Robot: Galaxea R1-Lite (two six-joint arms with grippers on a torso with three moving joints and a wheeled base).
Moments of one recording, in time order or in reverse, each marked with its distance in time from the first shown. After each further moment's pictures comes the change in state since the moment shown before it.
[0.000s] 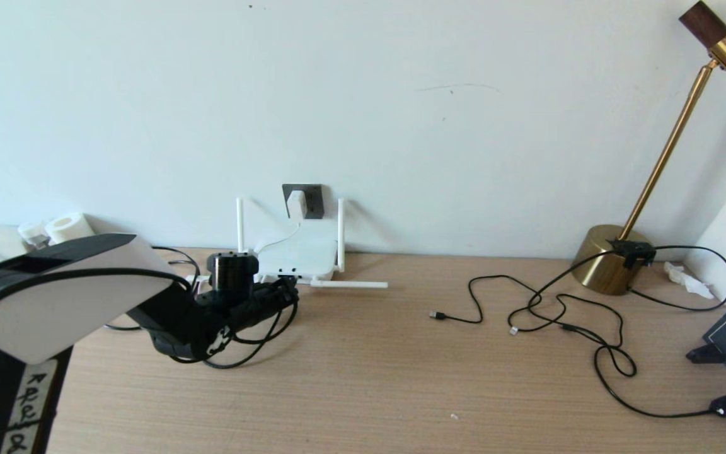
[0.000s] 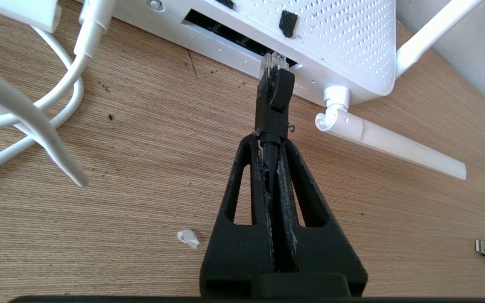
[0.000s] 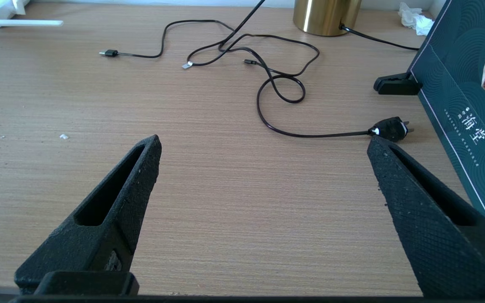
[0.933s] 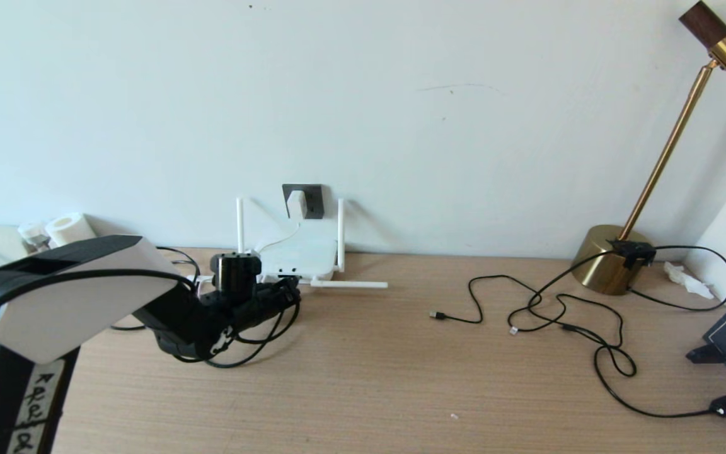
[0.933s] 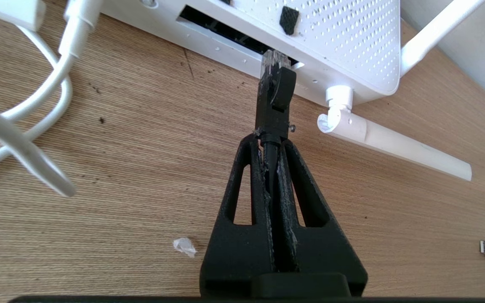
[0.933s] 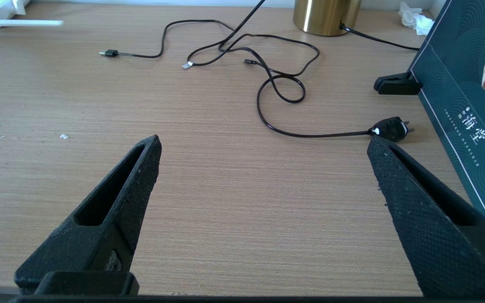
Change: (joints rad) left arm -0.003 0.018 -0.021 0.003 0.000 0.001; right arm 0.000 0.000 0.000 0.000 0.000 0.000
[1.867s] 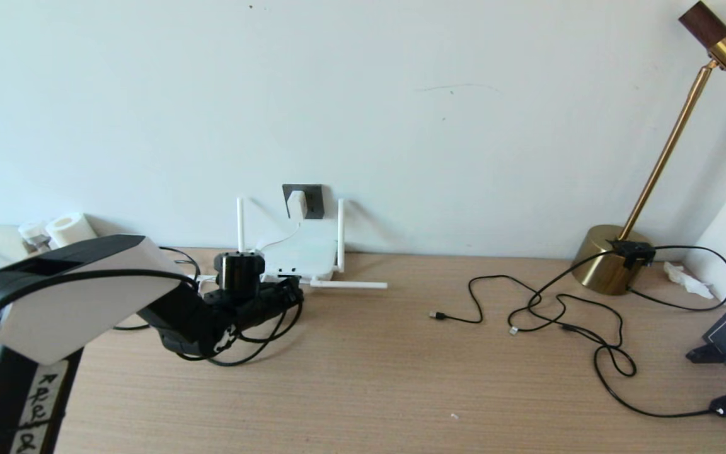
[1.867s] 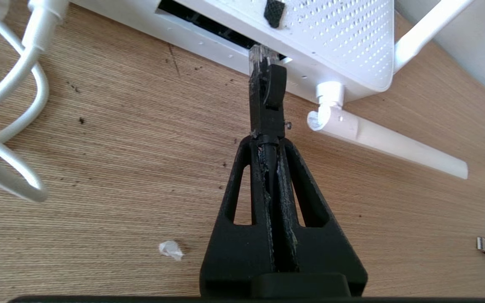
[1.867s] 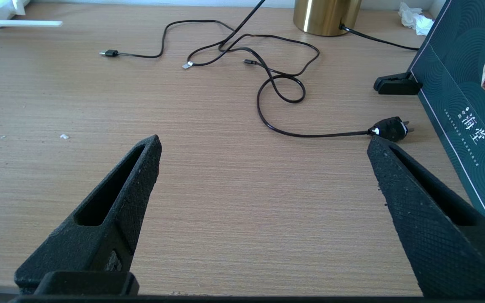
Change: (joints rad) left arm 0.000 0.007 -0.026 0.021 -0.001 -0.001; right arm 0.000 0.000 0.000 0.000 0.000 0.000
